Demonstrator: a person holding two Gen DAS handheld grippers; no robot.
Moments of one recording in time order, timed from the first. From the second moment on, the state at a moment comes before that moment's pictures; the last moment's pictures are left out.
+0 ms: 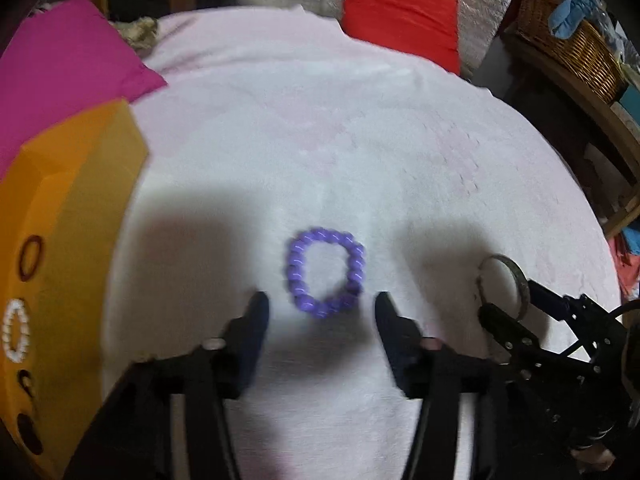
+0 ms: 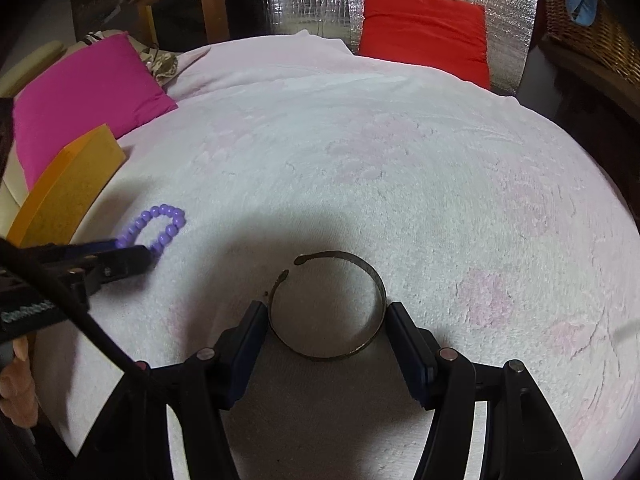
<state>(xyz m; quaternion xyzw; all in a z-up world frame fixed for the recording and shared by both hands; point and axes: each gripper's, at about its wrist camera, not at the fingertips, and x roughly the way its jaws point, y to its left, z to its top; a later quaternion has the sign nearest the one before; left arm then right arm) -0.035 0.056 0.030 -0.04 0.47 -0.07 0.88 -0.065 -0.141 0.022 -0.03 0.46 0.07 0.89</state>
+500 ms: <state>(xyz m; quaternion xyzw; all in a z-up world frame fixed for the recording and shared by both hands) -0.020 0.035 0.013 0.00 0.49 -0.08 0.87 -0.069 -0.148 0.022 -0.03 0.46 0.08 0.89</state>
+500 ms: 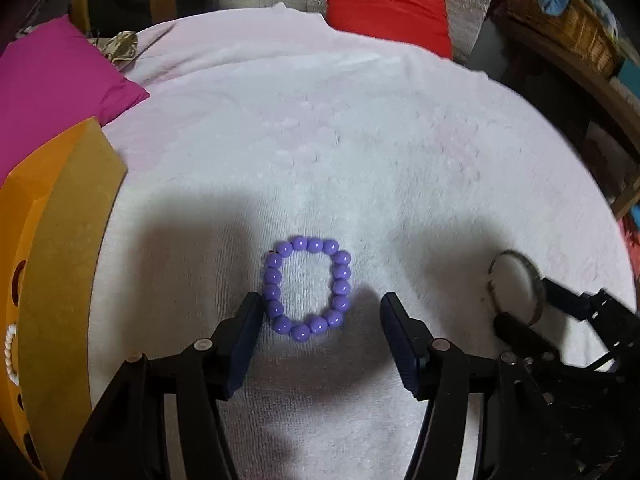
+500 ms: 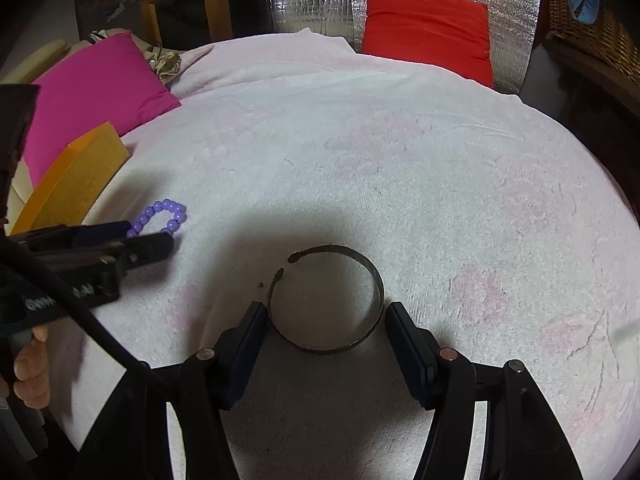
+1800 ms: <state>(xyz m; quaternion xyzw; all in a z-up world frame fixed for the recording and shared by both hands) -0.030 0.052 0.006 -0.01 0.48 0.03 0.88 -0.067 -0.169 0.022 -0.02 0.45 0.06 0.89</state>
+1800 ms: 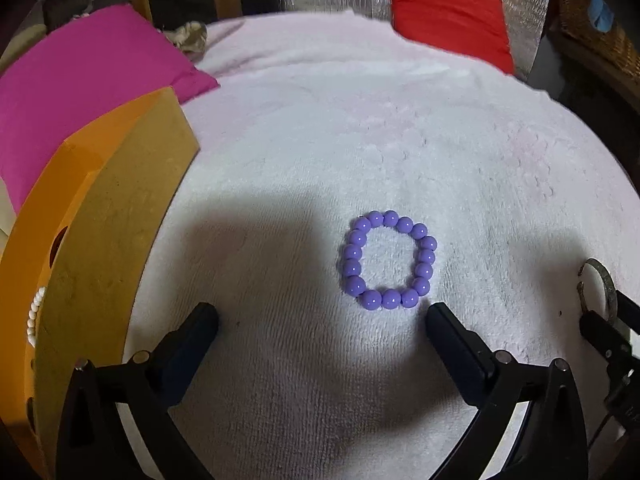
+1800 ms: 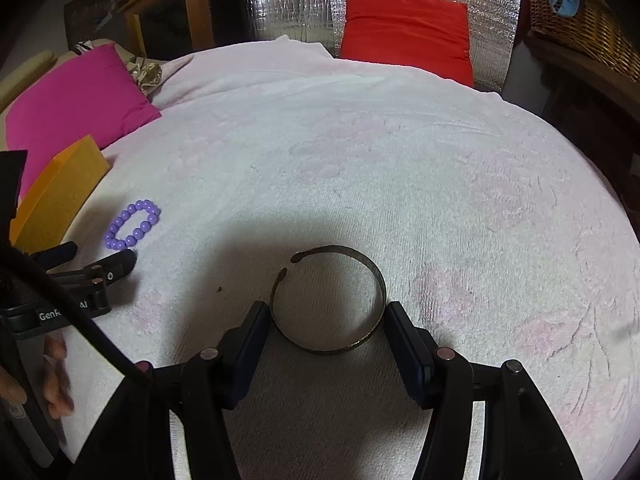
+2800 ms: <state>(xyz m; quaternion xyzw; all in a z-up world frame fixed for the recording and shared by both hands) 0.000 0.045 0.023 -0.03 0.47 -0.06 0.88 -0.068 -0.169 0.025 -0.02 0.44 0.05 0.90</state>
